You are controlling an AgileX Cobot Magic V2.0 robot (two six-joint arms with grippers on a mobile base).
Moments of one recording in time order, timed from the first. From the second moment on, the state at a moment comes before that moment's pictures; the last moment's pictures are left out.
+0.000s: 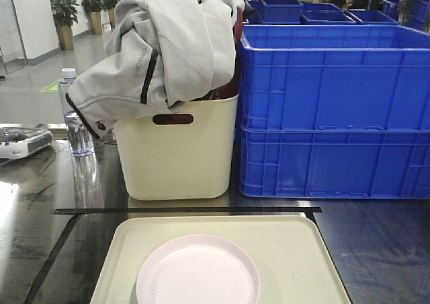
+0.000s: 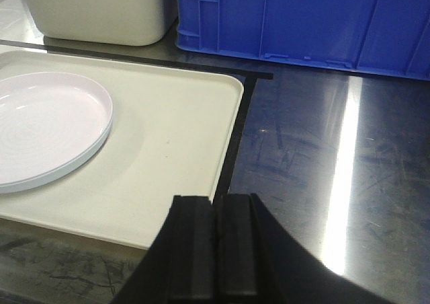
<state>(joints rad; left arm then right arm) -0.29 0.53 -0.53 0.05 0.45 -0.08 0.27 0.49 -0.51 -0.04 0.46 0.03</state>
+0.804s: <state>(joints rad) -0.15 0.25 -0.11 0.00 0.03 -0.06 0.27 0.49 -0.51 -0.04 0.46 0.03</state>
